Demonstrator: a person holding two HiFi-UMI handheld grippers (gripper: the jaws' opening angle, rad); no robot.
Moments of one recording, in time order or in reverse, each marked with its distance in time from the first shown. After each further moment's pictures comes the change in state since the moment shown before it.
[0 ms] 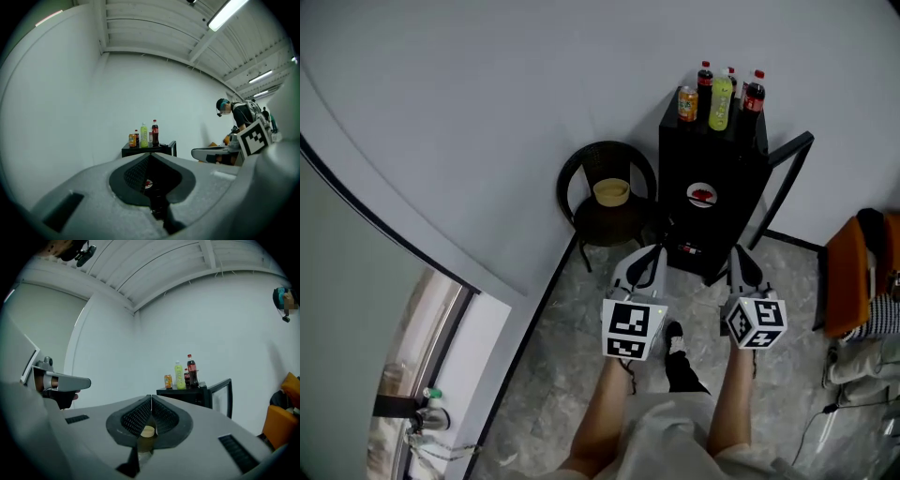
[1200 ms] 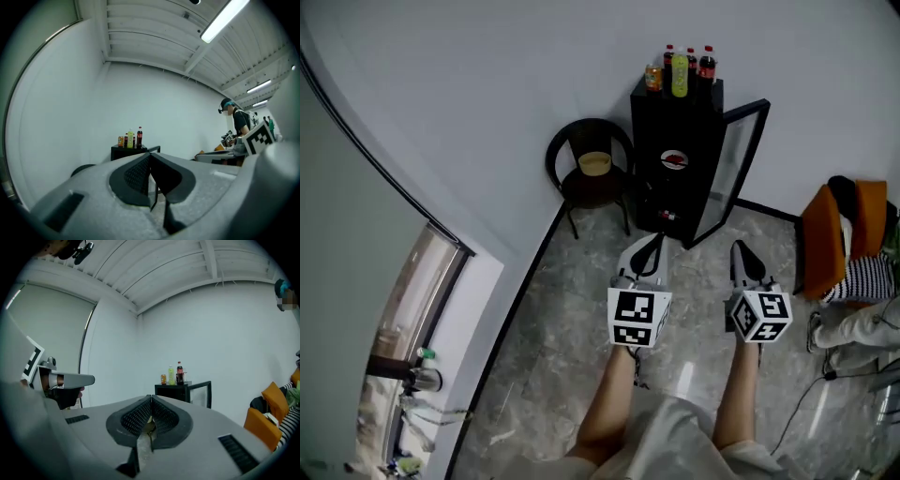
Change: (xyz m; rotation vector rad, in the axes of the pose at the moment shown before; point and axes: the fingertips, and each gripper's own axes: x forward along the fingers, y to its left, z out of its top) left arm -0.145 -0.181 0.027 -0.069 -0.059 0.008; right arm -0.245 -0.017 0.029 -0.028 0.050 -0.006
